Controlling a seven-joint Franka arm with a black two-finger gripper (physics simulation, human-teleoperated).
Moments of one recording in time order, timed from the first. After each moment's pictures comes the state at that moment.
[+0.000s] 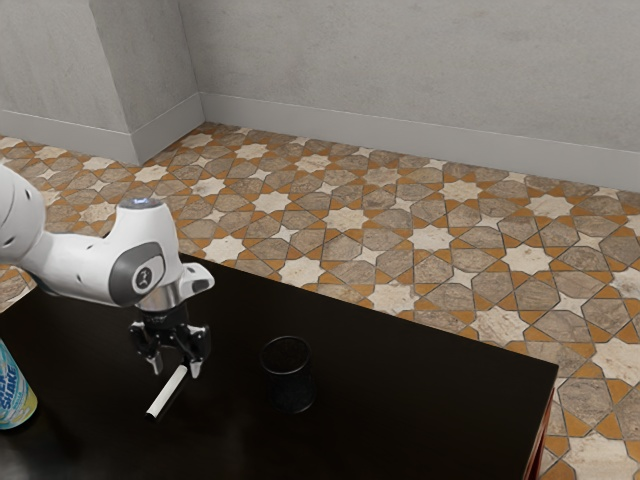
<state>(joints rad) 0.09 0.17 0.03 -2.36 -0.03 2.39 -0.18</state>
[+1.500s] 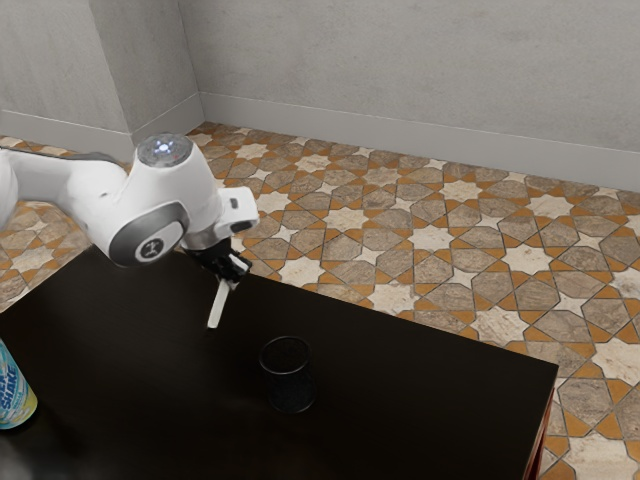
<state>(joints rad) 0.03 -0.05 -0.09 -2.32 0.34 2.55 -0.29</state>
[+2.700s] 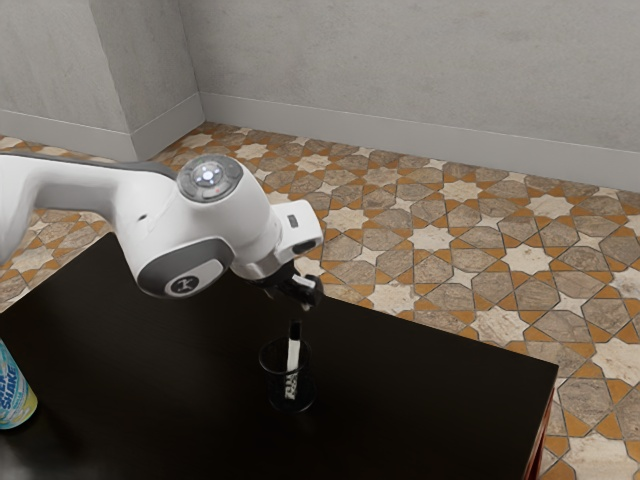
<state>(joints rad) -0.03 -0.12 -0.30 -2.35 0.37 2.59 -0.62</state>
